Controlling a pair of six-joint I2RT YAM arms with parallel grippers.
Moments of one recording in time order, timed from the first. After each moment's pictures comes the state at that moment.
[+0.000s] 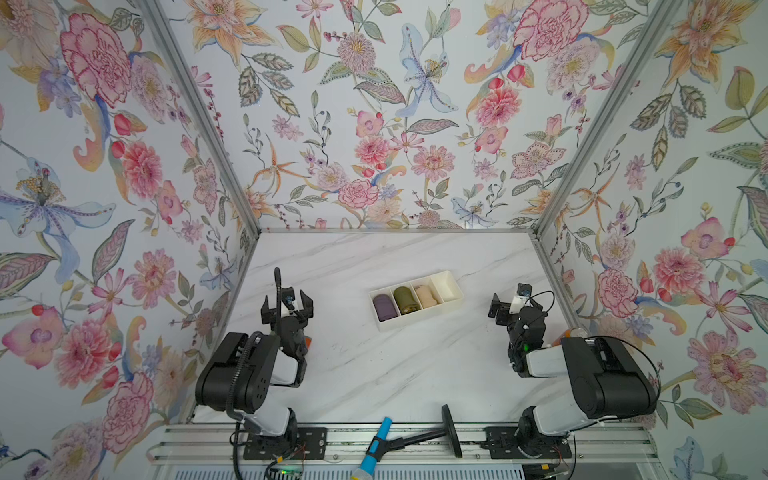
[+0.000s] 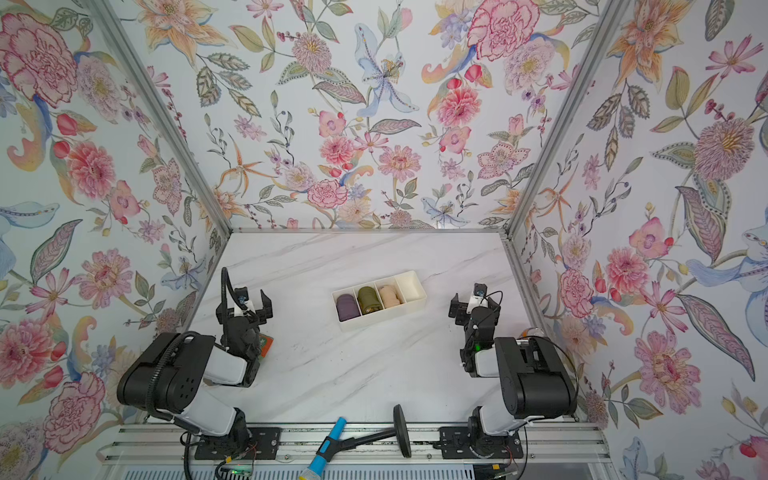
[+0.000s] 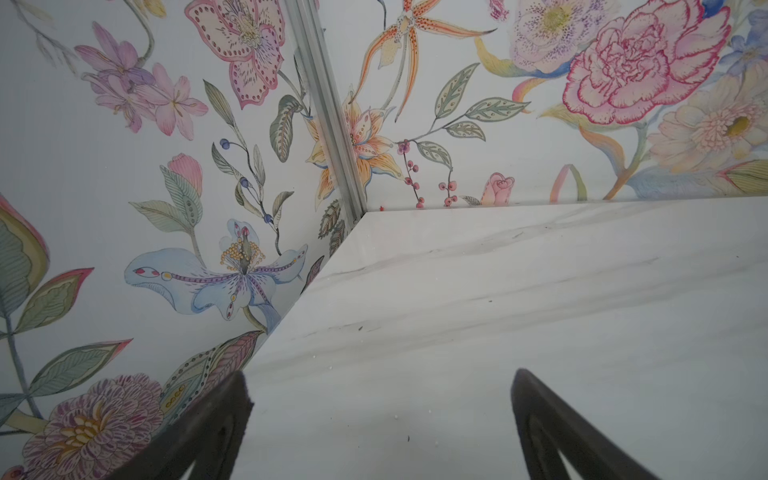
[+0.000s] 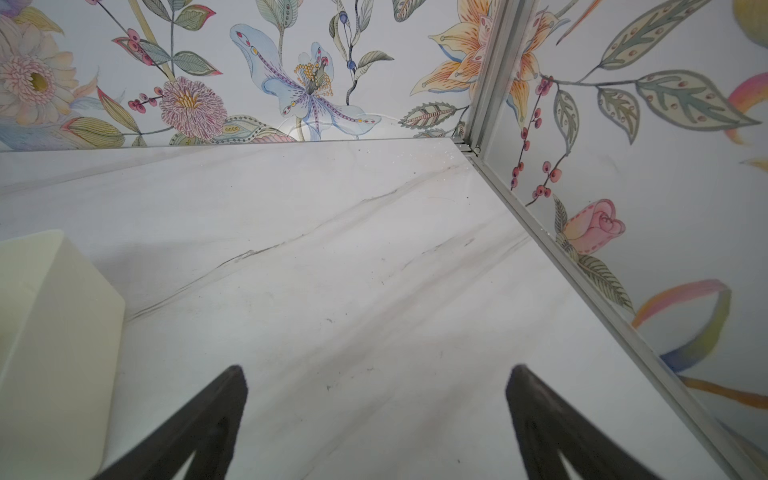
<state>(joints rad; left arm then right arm) -0.09 1.59 0.20 1.35 -0.45 0.17 0.05 1.54 0.27 1.02 0.20 0.00</state>
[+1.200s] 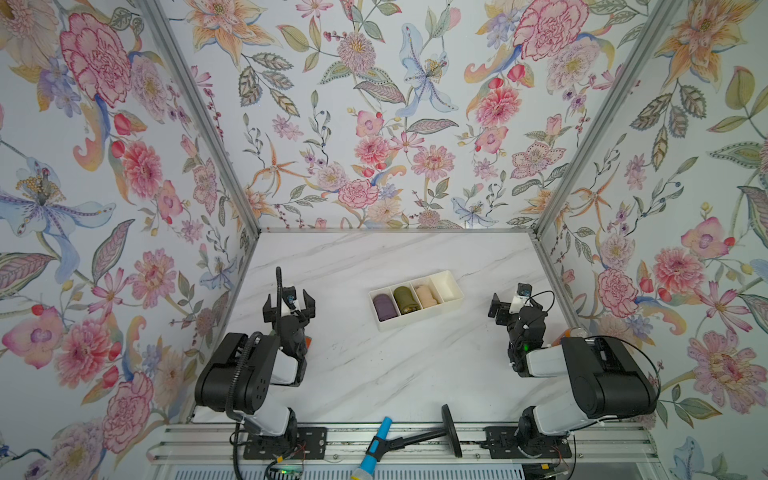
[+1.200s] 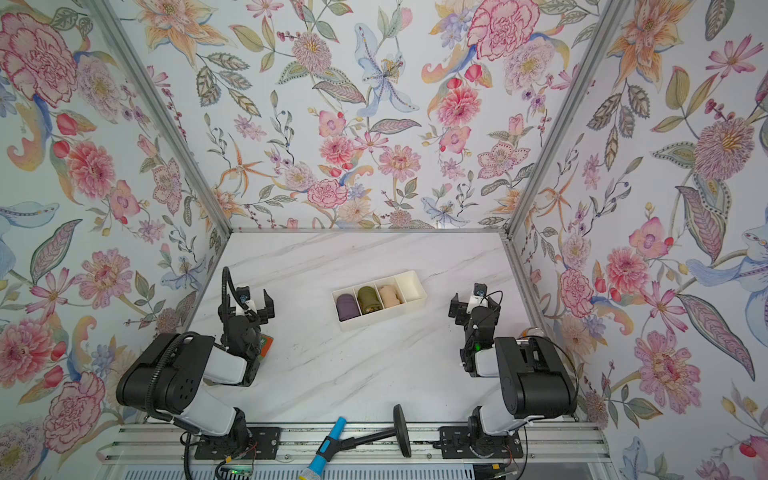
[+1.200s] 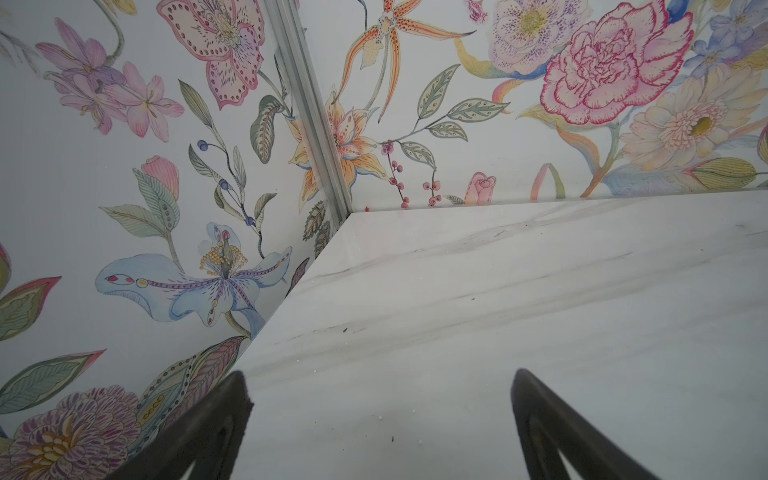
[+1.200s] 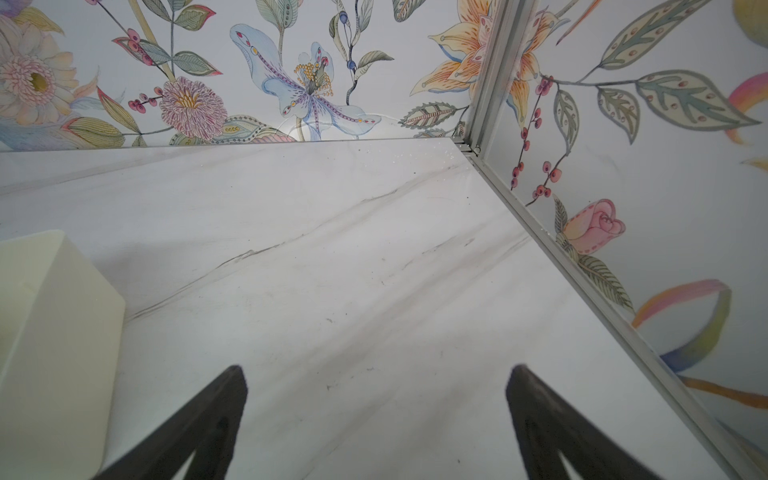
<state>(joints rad) -0.11 1.59 0.20 1.34 -0.42 0.18 0.05 1.54 0.27 1.02 0.20 0.00</state>
